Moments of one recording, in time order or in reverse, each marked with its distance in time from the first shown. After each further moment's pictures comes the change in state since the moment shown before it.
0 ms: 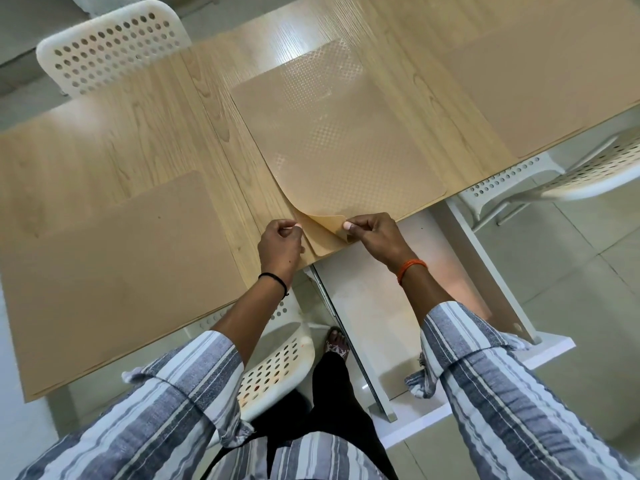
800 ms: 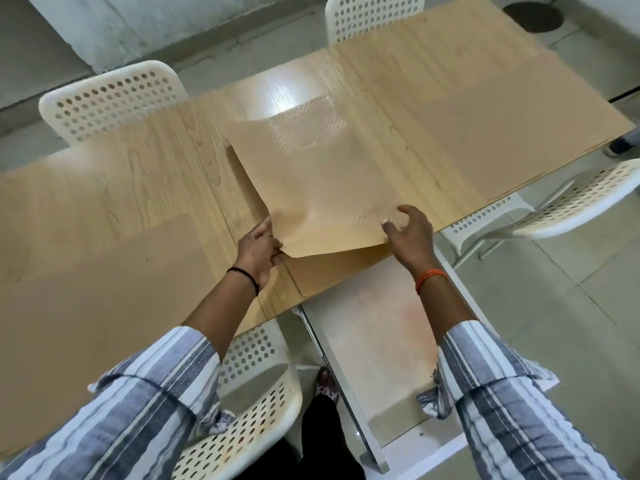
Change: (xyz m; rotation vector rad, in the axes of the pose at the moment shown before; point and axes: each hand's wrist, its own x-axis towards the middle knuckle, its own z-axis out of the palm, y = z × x) left_hand 0.044 0.058 -0.005 -0.314 -0.213 -0.169; right_hand 0.018 -0.030 -0.076 -0.226 0.457 0.047
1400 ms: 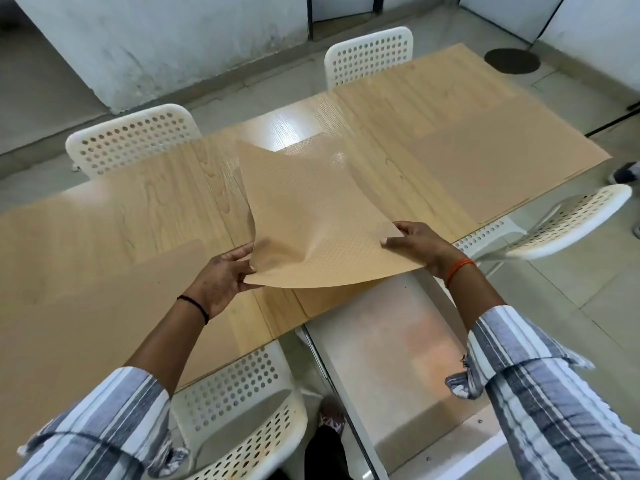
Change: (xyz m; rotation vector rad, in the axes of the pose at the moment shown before) left_hand -0.042 0.044 -0.066 0.167 -0.291 0.045; right_hand 0.016 -0.030 -0.050 0.270 -0.479 0.134
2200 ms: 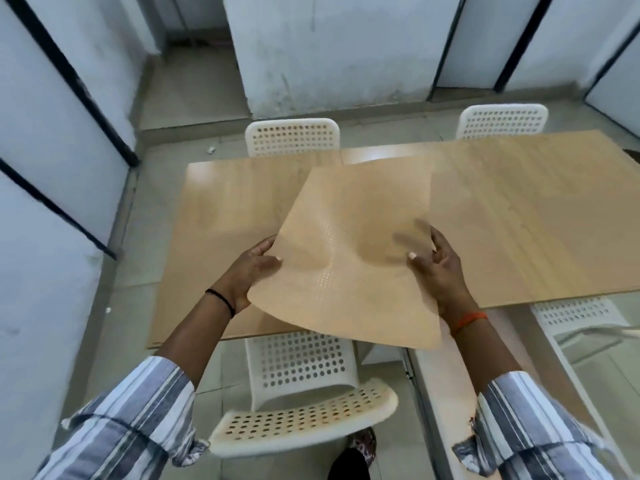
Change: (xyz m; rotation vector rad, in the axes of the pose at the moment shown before) left_hand -0.163 -0.052 -0.177 -0.174 0.140 0.189; right_hand -0.109 -0.042 0.229 0.103 -0.010 -0.472
